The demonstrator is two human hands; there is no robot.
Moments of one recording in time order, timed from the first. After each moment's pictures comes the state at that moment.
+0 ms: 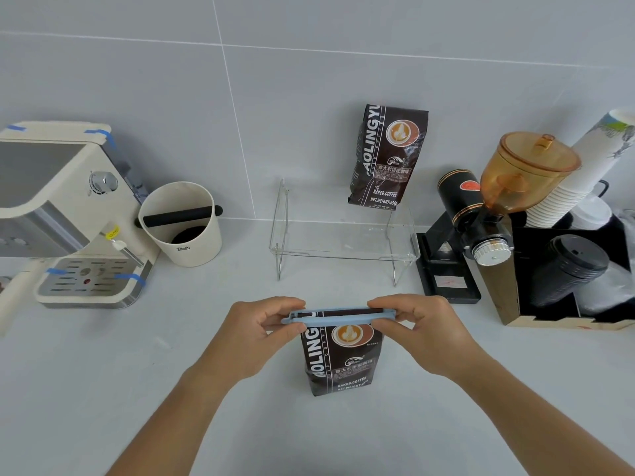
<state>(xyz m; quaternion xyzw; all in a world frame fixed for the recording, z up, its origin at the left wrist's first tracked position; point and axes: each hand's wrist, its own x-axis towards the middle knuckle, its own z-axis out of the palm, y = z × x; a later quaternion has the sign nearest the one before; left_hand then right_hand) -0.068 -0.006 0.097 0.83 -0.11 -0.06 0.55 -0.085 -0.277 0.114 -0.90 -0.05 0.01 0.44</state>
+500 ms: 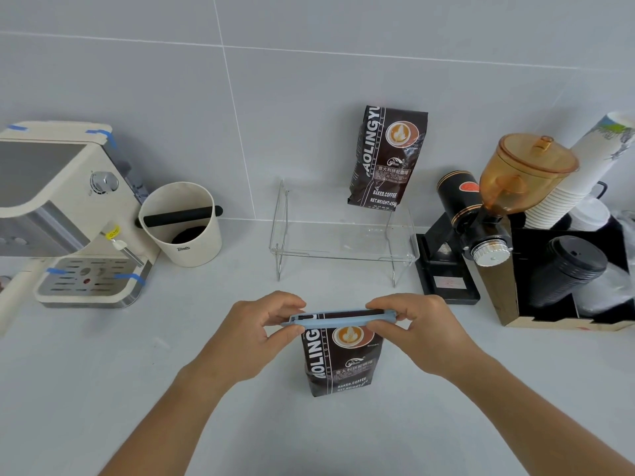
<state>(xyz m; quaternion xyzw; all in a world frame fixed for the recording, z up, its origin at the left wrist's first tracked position) -0.071 -0.005 0.110 0.87 -0.13 -0.06 0.47 -0.084 -0.271 0.123 -0.92 -0.08 -0.01 0.39</state>
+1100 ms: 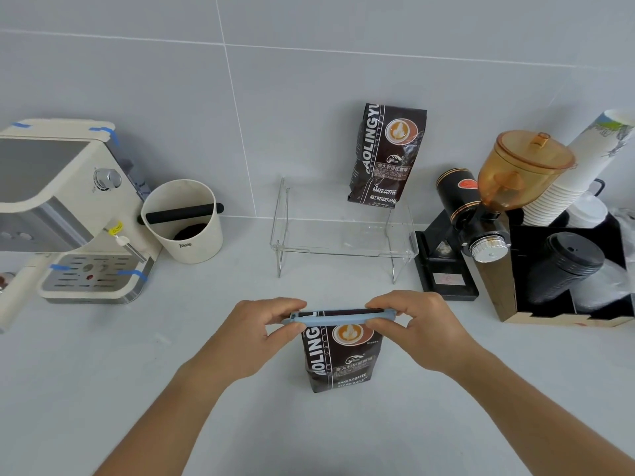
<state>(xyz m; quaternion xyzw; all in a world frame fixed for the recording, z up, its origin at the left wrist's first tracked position) -0.076 -0.003 0.104 0.89 -0.14 -0.09 0.43 -0.089 -0.272 0.124 -0.92 -0.14 -0.03 0.36</state>
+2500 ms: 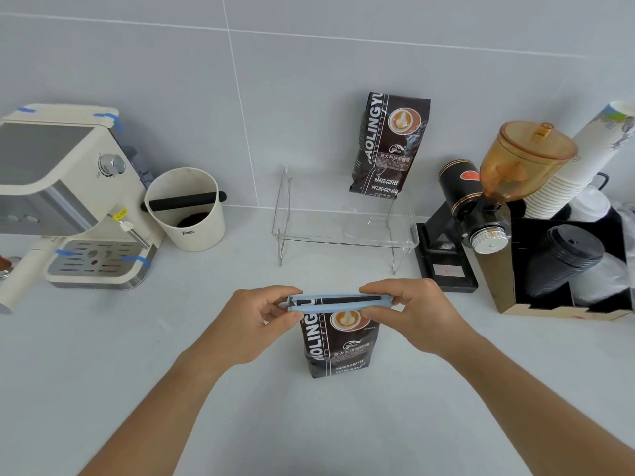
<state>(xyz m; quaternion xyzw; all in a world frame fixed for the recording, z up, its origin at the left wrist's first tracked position) -0.084 -0.003 0.109 0.86 -0.12 -0.09 0.50 -0.089 -0.268 0.127 -0.91 -0.08 0.04 0.41</state>
